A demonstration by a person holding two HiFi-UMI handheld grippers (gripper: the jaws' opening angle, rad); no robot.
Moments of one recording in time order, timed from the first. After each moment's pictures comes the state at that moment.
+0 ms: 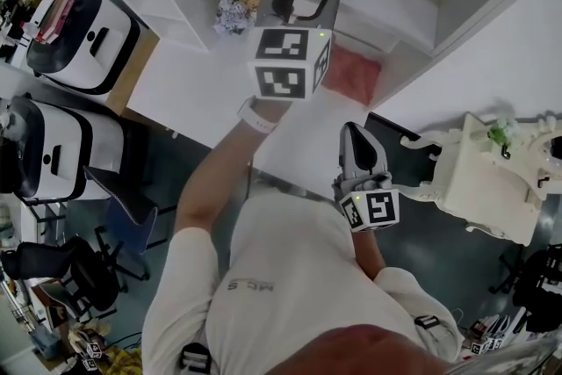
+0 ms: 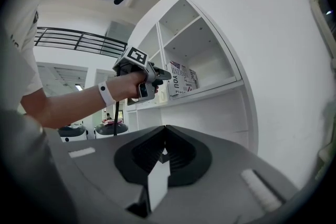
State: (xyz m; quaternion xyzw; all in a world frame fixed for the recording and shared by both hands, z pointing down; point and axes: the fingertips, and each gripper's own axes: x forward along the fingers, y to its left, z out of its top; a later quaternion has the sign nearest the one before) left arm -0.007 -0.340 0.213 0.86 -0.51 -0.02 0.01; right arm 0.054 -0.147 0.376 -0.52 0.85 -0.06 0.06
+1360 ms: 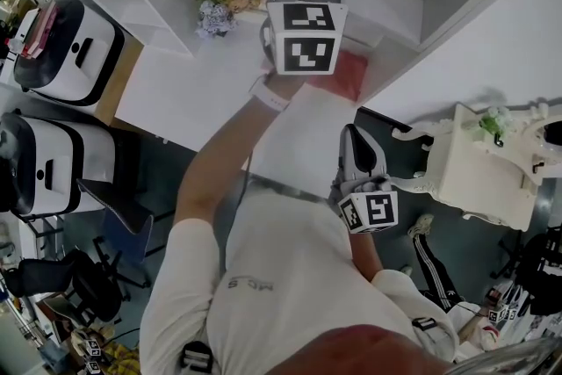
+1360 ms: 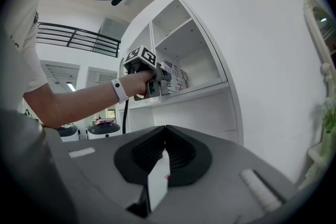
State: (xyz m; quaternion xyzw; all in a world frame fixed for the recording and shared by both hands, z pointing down) left arm 0.032 -0.384 0.207 0.85 -0.53 0.01 -0.01; right arm 0.083 -0.149 0.380 -0.56 0.83 -0.07 0.05
